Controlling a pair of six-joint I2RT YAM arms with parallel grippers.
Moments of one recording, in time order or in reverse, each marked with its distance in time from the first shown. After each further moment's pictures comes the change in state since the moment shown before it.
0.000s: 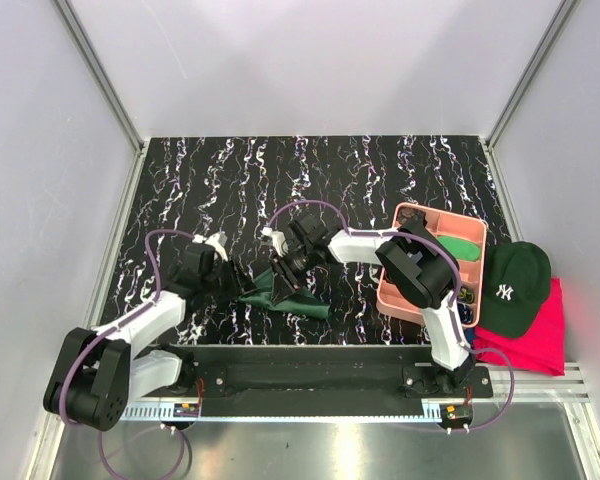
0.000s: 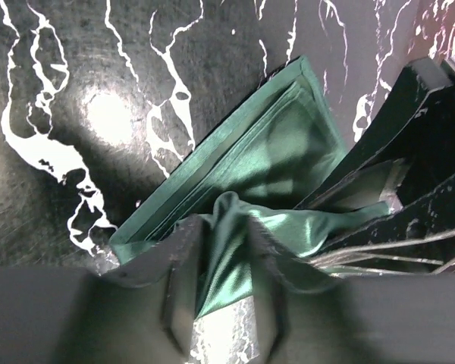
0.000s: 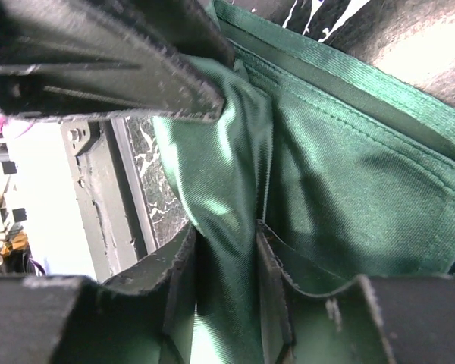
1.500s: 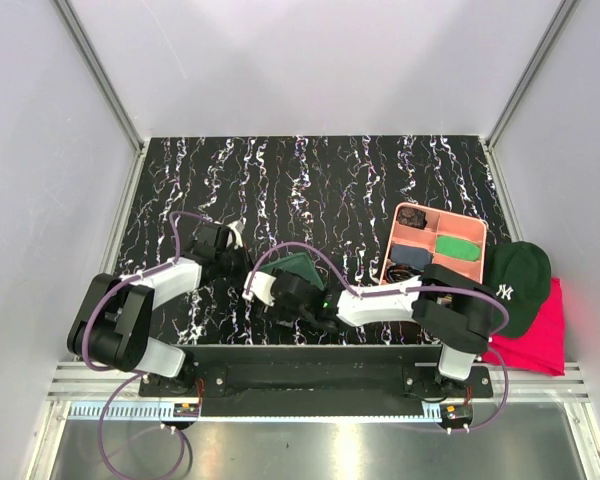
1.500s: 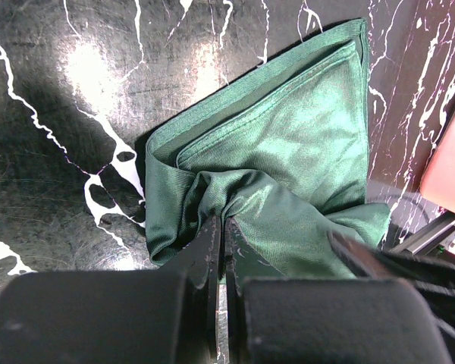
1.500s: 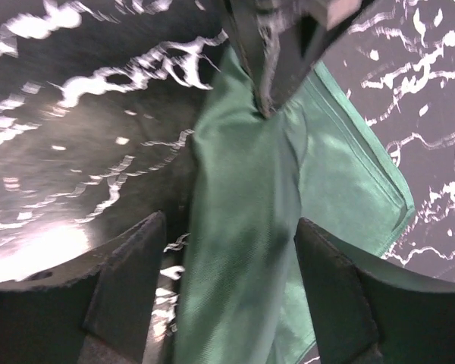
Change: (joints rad) left arm -0.021 0.322 0.229 -0.057 0.117 0.019; right arm 0.412 -0.346 -0.360 0.300 1.083 -0.378
